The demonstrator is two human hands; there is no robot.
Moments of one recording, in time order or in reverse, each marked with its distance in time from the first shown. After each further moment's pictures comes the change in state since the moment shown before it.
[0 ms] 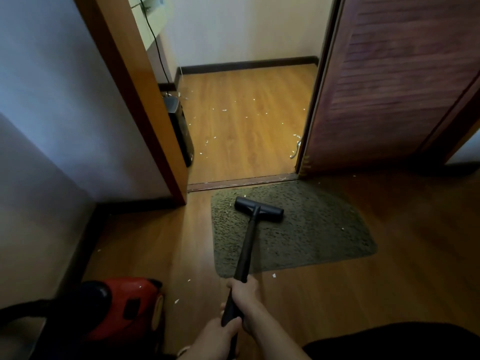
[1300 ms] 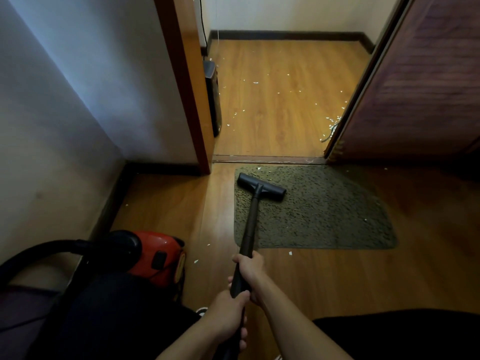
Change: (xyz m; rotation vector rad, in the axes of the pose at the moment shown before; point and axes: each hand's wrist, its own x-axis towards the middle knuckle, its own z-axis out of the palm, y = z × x) left_hand -0.024 -0.034 -0.027 -0.258 -0.024 -0.075; right_hand -0.010 0.015 0.045 -0.070 -0.096 0.043
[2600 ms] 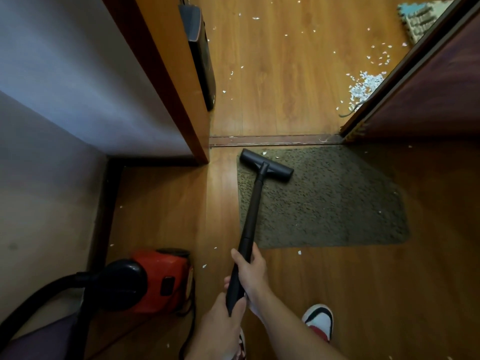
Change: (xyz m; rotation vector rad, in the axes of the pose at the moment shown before) left_hand 0.047 0.141 -0.067 0.301 0.147 -0.091; right_hand 0.046 -0.125 0.047 0.158 0.046 0.121
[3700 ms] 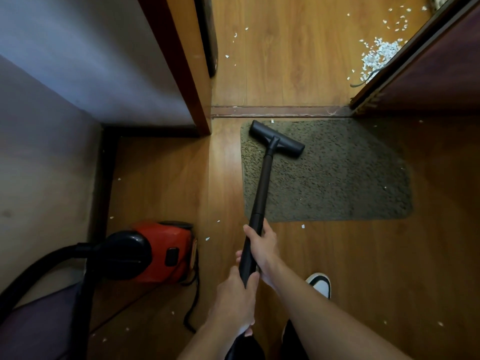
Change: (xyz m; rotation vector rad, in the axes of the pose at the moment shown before) left_hand 0.017 -0.023 0.013 0.073 -0.068 -0.095; right_hand 0.007 0.016 -0.003 -0.058 0.015 -0.009
